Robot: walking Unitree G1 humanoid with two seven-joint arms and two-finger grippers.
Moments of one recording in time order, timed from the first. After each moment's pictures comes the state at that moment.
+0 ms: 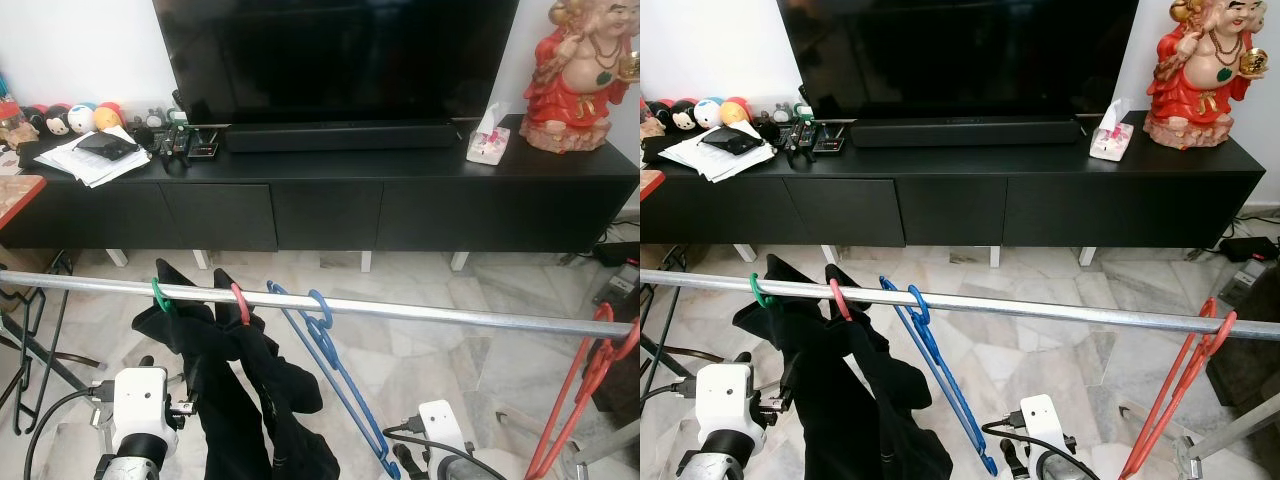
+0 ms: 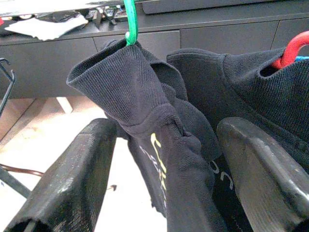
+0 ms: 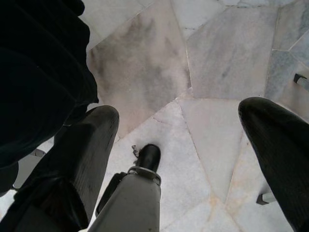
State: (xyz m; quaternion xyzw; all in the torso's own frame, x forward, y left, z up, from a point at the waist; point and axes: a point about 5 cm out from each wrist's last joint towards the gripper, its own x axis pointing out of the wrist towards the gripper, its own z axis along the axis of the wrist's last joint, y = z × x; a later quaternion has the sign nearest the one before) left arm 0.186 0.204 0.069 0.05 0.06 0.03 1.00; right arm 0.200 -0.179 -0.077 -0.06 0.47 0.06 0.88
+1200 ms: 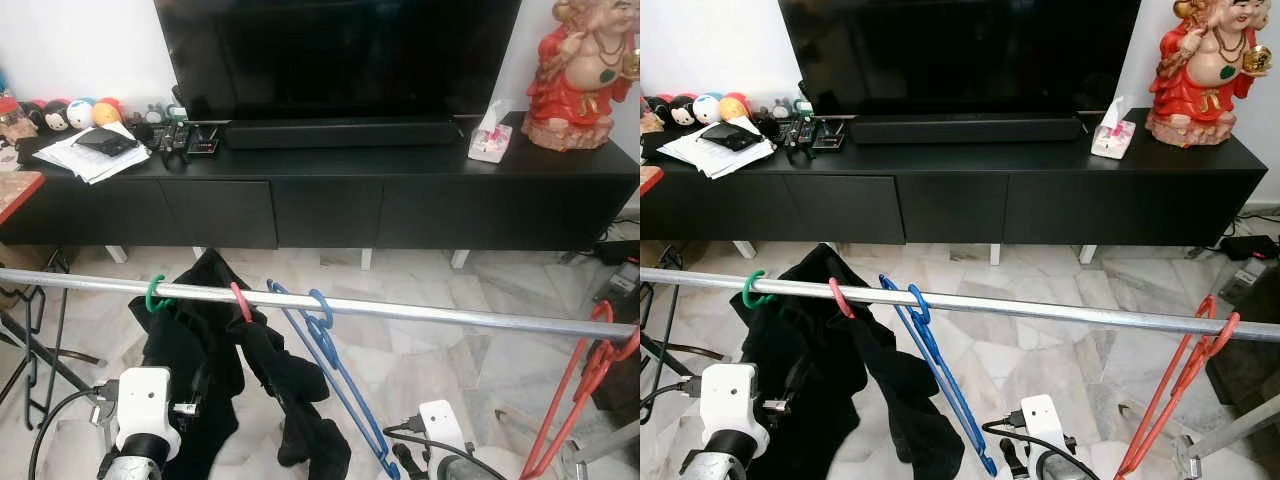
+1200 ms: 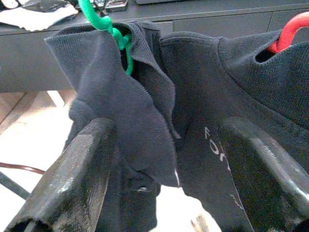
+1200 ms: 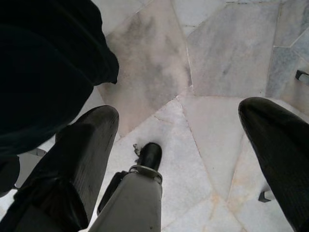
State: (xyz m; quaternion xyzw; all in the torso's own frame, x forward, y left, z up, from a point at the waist) left arm 0.186 0.202 0.066 0.04 0.07 0.01 1.00; right arm 0.200 -0.179 -0.077 -0.06 0.47 0.06 0.88
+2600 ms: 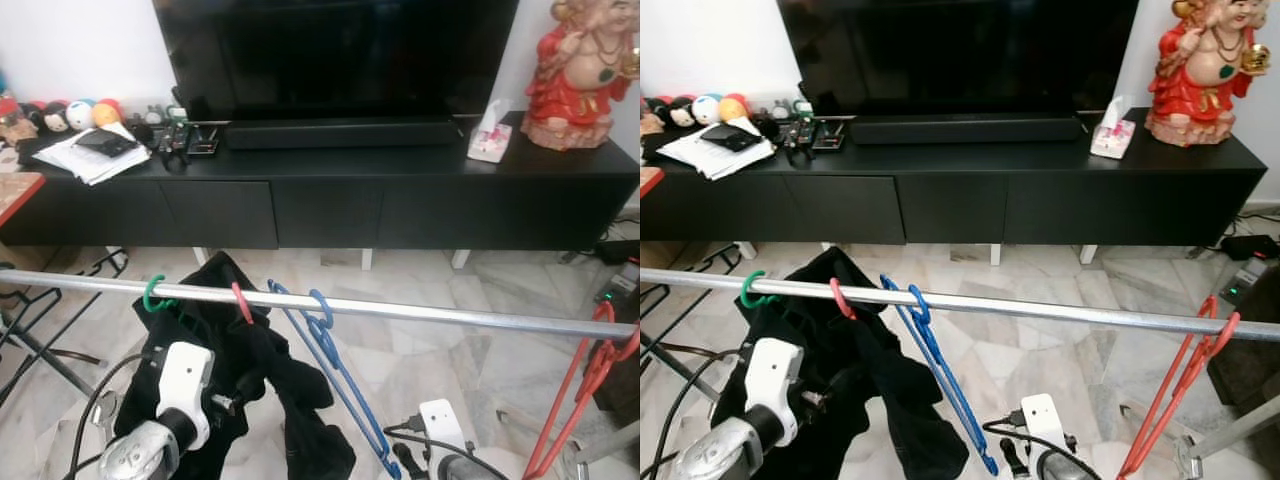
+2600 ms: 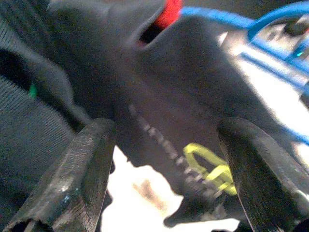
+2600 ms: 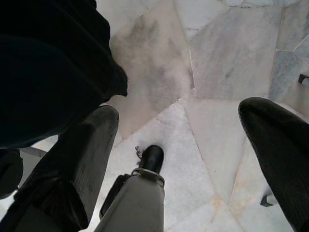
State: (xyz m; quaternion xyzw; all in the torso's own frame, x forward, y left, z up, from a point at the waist) left arm 0.212 0.180 0.070 0.01 0.18 -0.17 0.97; right arm 0.202 -0.178 -0.076 -0.06 0.46 0.07 0.88
